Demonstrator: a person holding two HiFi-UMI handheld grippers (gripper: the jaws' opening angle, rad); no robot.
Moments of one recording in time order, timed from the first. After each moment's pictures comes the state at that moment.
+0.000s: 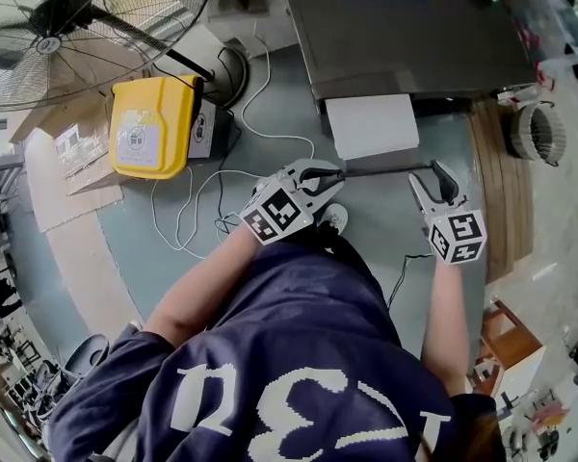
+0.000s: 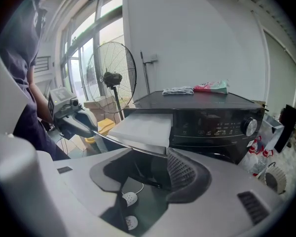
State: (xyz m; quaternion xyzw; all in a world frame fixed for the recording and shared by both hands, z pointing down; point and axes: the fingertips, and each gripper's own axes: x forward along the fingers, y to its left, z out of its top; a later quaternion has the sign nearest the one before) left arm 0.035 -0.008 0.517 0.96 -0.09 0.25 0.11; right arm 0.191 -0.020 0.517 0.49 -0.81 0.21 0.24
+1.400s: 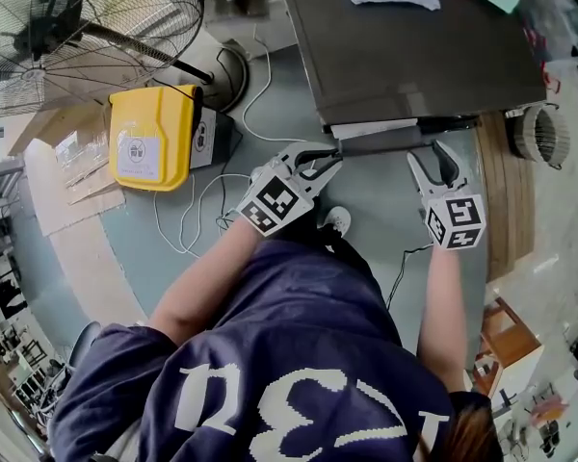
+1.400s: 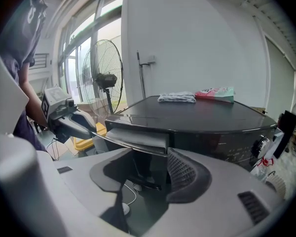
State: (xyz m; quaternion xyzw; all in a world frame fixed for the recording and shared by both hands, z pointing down) left arm 0.026 -0.118 0.509 0.96 -0.14 0.24 0.10; right arm 0.178 -0.128 0.509 0.51 -0.80 0.19 0.23
